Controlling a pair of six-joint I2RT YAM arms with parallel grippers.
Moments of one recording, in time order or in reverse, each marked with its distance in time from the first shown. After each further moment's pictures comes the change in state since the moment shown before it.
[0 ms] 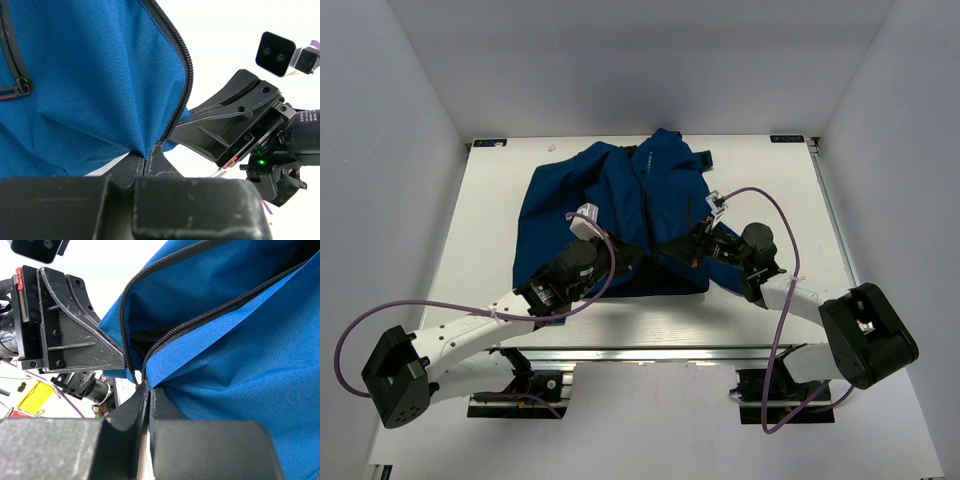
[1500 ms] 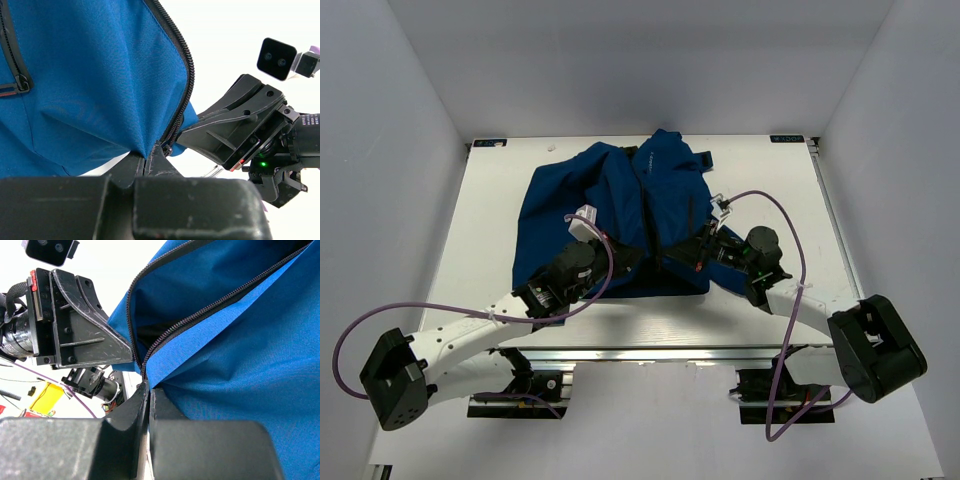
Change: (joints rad) left arm 0.000 -0.018 -0.014 -0.003 0.004 -0.018; right arm -0.008 -0.074 -0.032 -0.049 -0.005 0.043
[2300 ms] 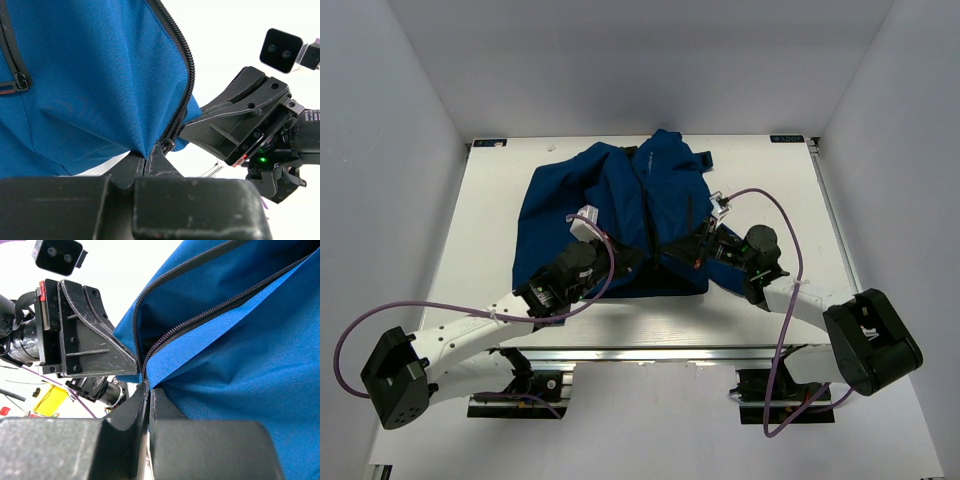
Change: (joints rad) left arm 0.000 0.010 0.000 0.003 0.012 -0.003; right arm 0.001 0.037 0.014 0.056 -0.003 0.029
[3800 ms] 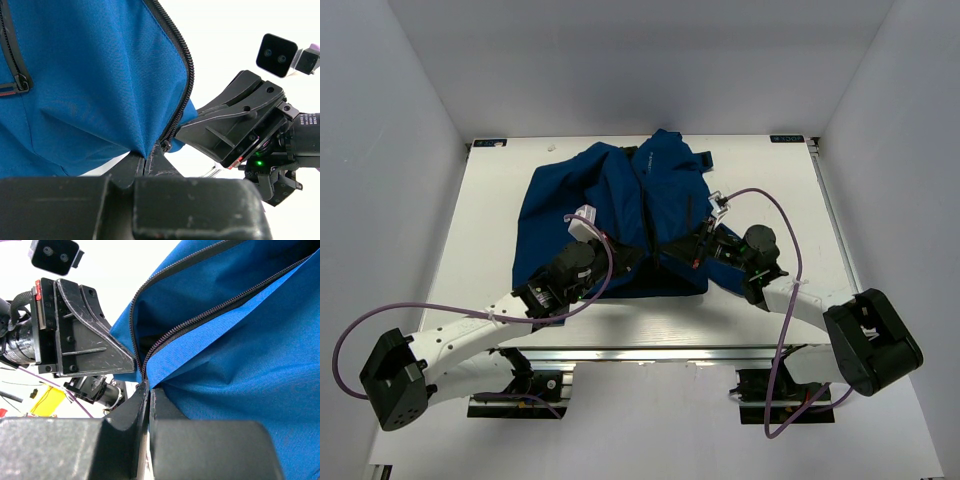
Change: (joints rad) left arm 0.000 -0.011 0.000 -0.002 -0.013 -0.008; right arm 0.013 0.000 0.005 -0.005 0.022 -0.006
